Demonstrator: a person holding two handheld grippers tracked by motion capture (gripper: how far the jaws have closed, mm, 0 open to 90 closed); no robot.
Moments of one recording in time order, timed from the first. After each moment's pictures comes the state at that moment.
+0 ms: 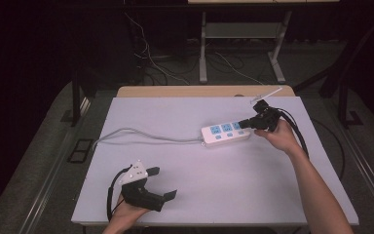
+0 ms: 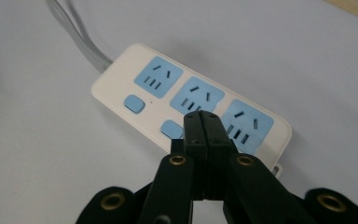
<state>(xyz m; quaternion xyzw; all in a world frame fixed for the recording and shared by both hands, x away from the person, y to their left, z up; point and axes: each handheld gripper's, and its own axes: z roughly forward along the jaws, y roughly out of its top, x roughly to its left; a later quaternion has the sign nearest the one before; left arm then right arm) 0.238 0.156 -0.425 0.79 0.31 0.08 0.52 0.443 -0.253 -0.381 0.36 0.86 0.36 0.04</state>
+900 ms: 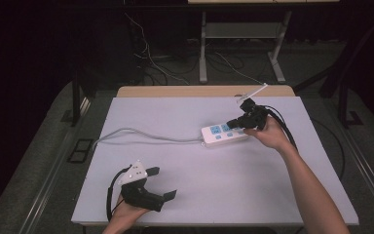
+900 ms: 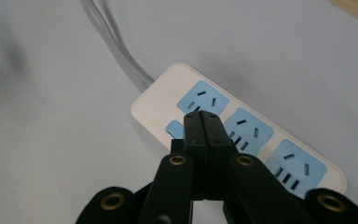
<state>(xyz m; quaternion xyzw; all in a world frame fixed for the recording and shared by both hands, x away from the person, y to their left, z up) 0.238 0.157 -0.425 0.79 0.31 0.08 0.53 0.442 -0.214 -0.371 0.31 0.88 0.35 0.03</state>
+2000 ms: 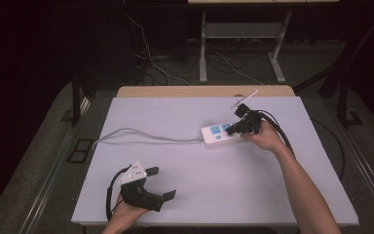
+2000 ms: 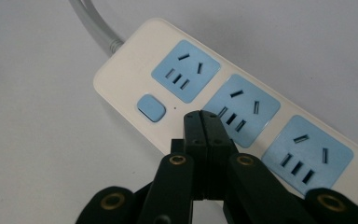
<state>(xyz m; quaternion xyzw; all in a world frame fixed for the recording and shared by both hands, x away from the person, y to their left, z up) 0.238 0.159 -0.425 0.78 0.31 0.08 0.53 0.457 -0.208 -0.406 0.33 0.90 0.30 0.01</state>
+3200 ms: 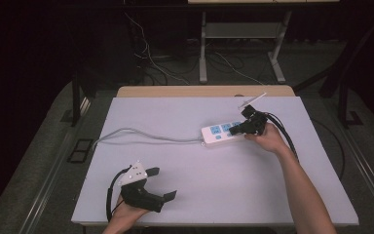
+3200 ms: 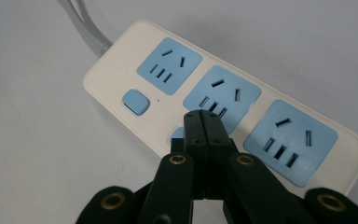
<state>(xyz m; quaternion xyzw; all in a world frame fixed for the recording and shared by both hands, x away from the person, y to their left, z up) 0.235 0.157 -0.424 0.79 0.31 0.08 0.53 0.458 -0.230 -0.418 0.34 0.87 0.35 0.00</state>
